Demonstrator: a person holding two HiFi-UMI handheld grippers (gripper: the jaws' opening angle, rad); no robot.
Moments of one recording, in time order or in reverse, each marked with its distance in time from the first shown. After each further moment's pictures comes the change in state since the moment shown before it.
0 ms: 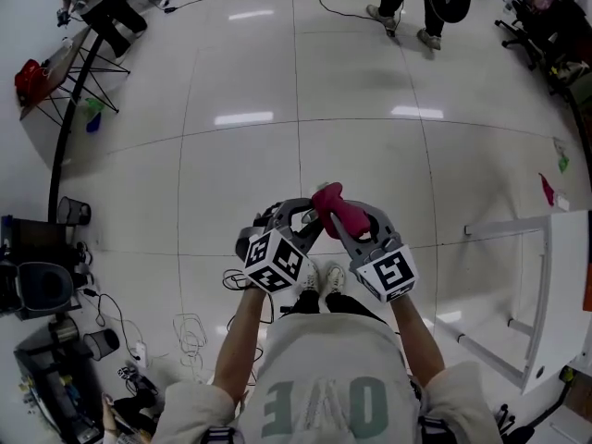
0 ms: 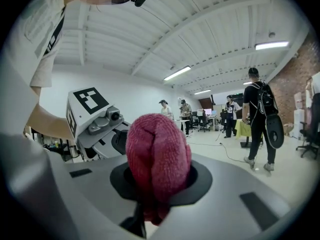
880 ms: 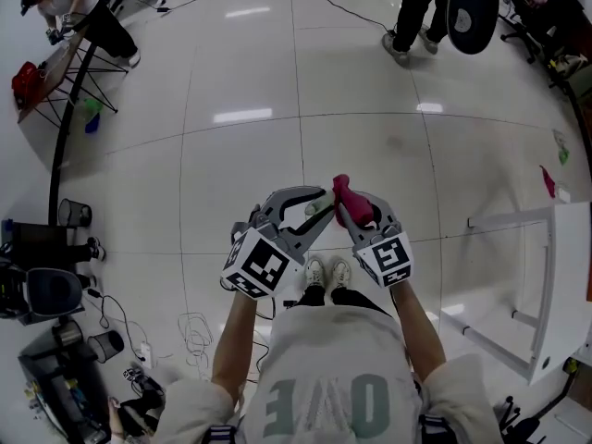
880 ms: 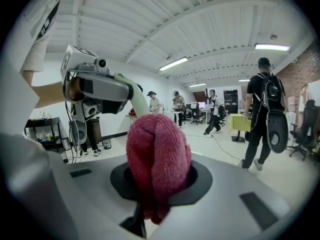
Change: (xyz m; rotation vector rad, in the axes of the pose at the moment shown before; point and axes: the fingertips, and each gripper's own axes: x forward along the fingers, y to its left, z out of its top) left arm -0.066 0.026 0.051 -0.043 -0.263 -0.012; right arm 0.025 -0.010 -0.043 -0.022 0.114 -0.091
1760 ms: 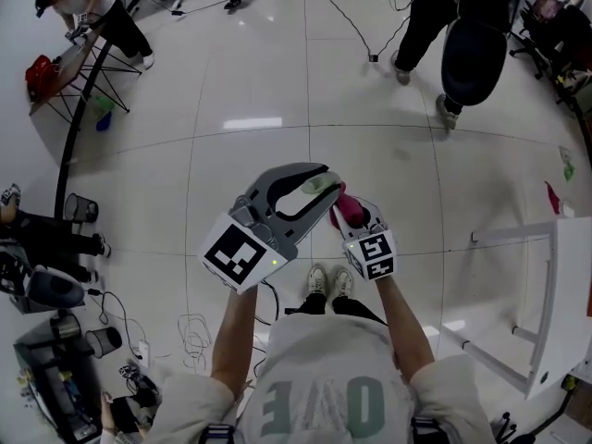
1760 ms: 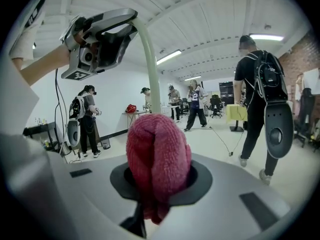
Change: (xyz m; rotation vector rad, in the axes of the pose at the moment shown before) left arm -0.038 0.039 0.095 -0.095 -0.321 0.065; right arm 0.033 -0.001 -0.040 0.077 0.056 -0.024
